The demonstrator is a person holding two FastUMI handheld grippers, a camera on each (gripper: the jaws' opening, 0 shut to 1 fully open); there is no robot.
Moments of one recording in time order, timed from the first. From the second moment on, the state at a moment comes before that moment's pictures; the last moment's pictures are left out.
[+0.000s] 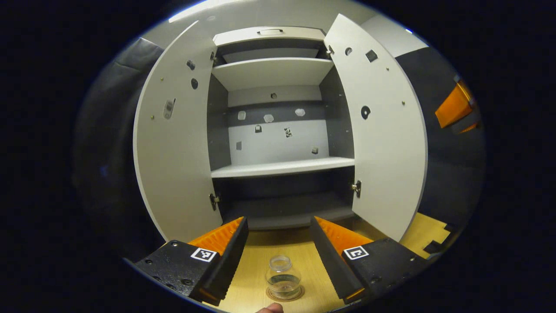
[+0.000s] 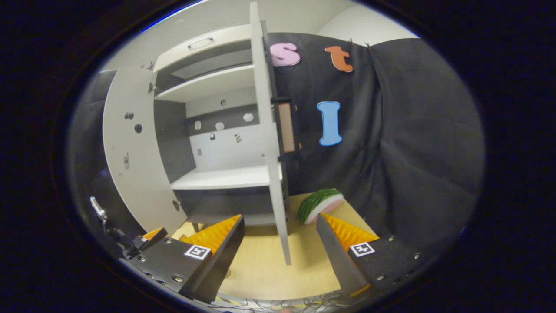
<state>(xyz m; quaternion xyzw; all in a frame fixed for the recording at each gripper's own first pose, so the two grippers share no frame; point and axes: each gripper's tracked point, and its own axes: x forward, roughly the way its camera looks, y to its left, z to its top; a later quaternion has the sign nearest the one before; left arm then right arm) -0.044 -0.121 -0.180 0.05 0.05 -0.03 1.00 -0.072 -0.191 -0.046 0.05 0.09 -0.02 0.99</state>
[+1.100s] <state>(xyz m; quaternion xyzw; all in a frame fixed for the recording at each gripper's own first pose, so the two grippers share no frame) -0.051 -0.073 -0.112 0.02 0.04 0.01 1.00 0.009 -0.202 0.002 0.03 0.04 0.06 1.00</state>
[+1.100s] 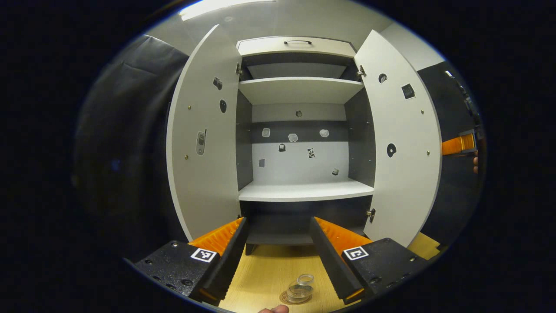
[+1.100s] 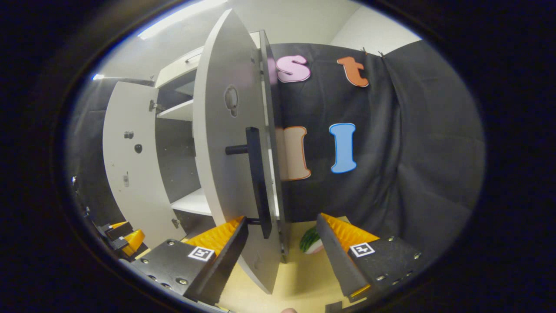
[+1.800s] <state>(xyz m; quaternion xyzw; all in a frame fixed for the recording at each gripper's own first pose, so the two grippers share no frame) -0.049 -0.040 -0.098 -0.01 0.03 0.03 1.00 0.038 -0.110 -0.006 0.04 0.04 0.15 0.99</state>
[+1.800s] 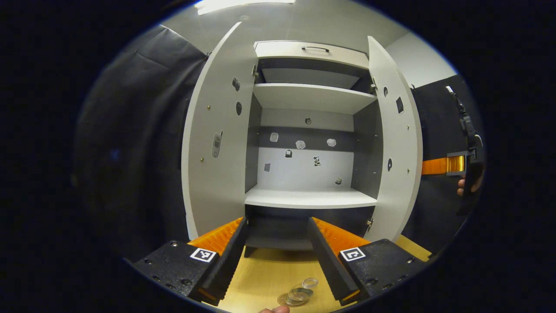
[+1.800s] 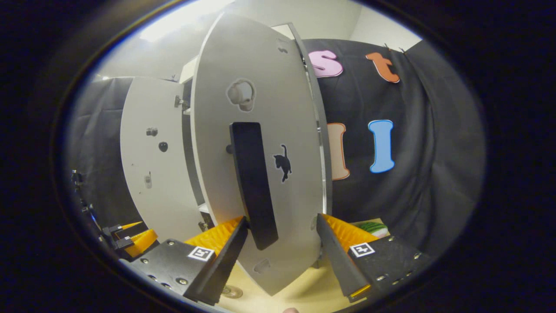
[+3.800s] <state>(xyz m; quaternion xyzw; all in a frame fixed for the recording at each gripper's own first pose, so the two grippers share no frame) -0.039 0.146 -0.051 -0.03 0.02 0.11 0.99 0.190 0.034 -0.003 -0.03 -0.03 0.00 1.00</state>
